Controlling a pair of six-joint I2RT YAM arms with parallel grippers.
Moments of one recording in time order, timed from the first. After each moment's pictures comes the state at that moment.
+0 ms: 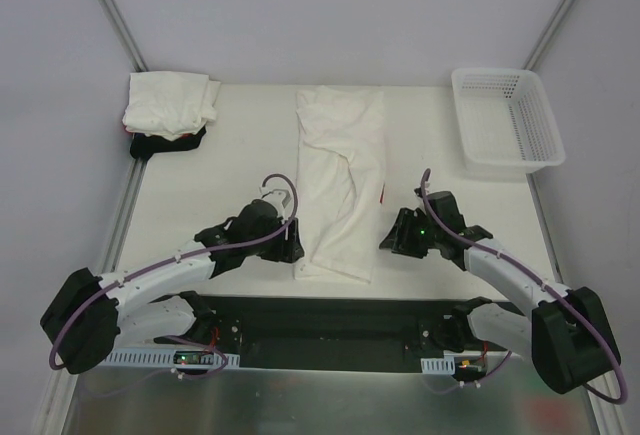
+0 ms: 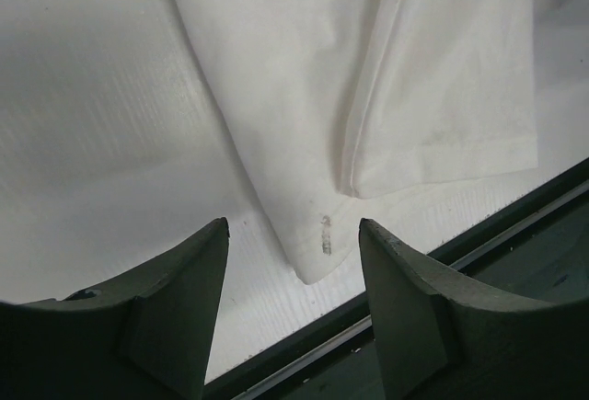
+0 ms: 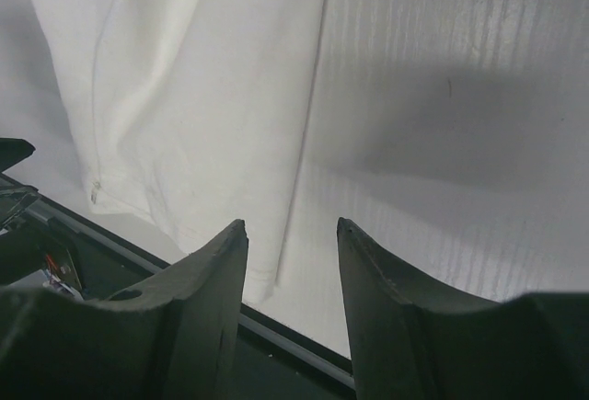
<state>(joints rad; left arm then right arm) -0.78 1.07 0.52 -0.27 0.05 -0.60 0.42 1.08 0.47 -0.30 -0.32 0.65</state>
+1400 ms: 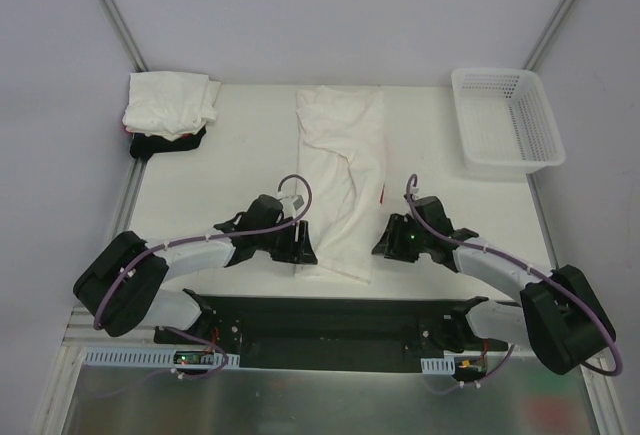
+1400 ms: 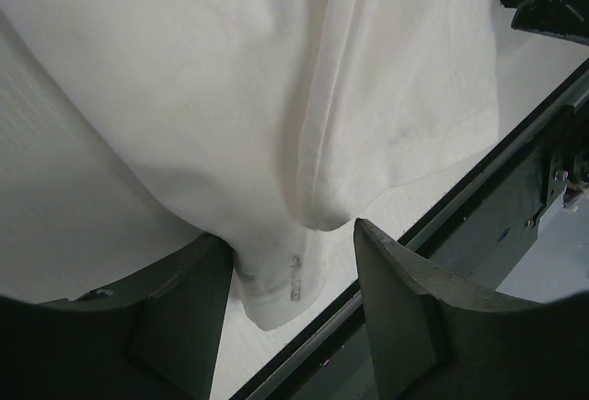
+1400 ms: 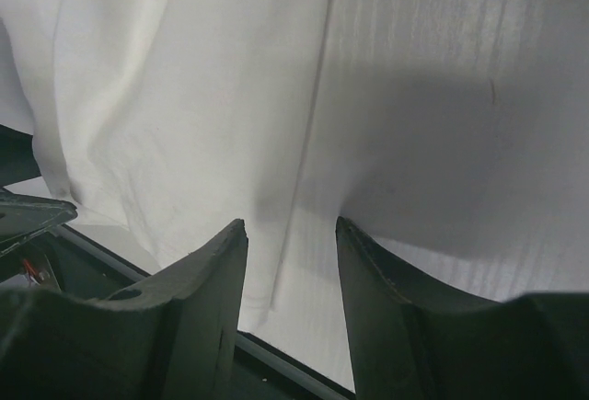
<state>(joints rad) -0.69 1.33 0.47 0.01 0.39 -0.63 0.50 1.18 0.42 -0.17 -0.27 0.69</state>
